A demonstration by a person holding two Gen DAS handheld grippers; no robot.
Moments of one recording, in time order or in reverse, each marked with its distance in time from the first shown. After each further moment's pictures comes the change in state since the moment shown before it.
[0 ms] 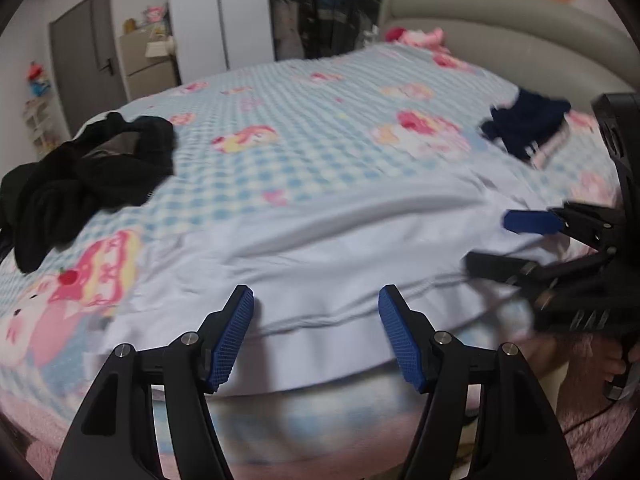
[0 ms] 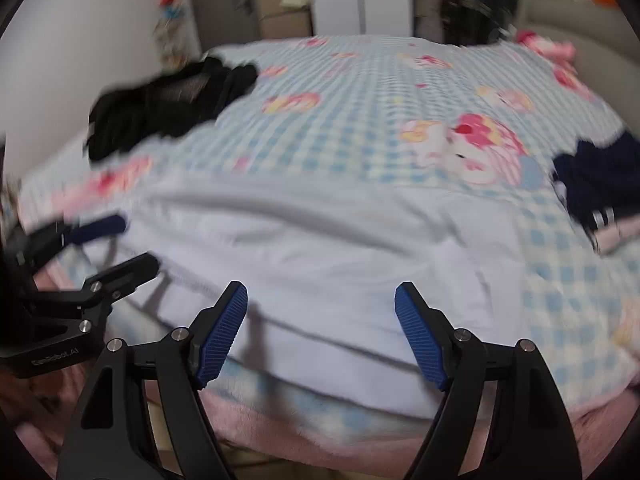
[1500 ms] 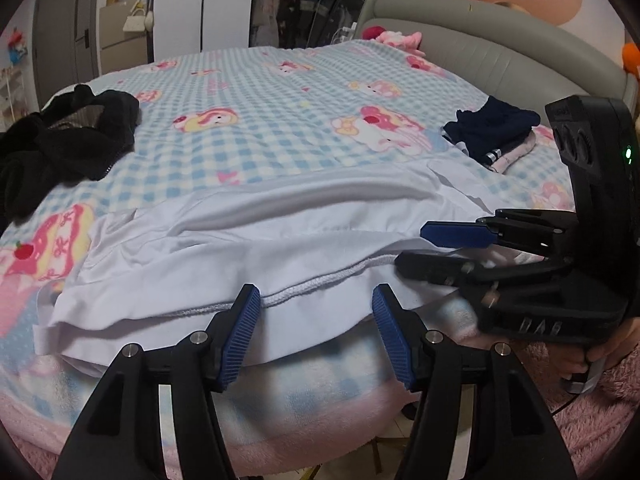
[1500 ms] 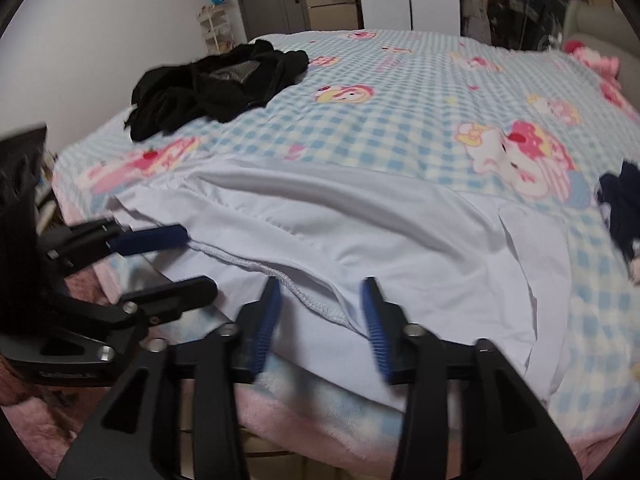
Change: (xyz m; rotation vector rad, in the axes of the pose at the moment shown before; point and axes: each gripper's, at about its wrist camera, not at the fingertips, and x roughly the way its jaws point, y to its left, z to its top) left arm -0.002 -0.002 -0.003 -0.087 0.026 -0.190; right arm 0.002 0.014 0.006 -0.083 0.010 0.139
